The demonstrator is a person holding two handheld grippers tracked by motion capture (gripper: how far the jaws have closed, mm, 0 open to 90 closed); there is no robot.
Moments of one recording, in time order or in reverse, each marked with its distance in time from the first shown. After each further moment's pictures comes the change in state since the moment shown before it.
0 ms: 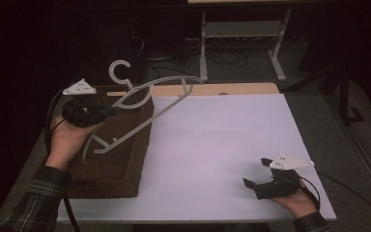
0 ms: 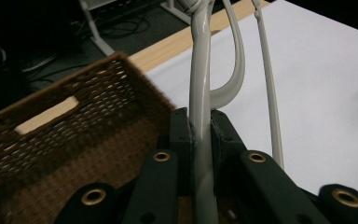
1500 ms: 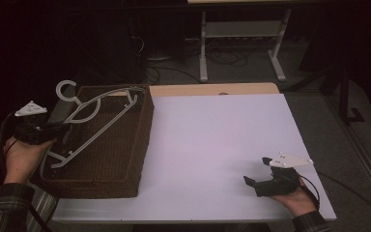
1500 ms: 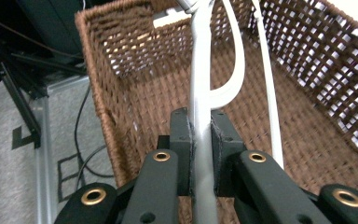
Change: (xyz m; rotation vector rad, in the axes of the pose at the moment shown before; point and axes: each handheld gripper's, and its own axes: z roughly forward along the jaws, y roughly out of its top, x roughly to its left) left arm 0.088 -0.100 -0.038 0.096 0.216 -0.119; right arm -0.005 -0.001 0.004 0.015 -0.032 0.018
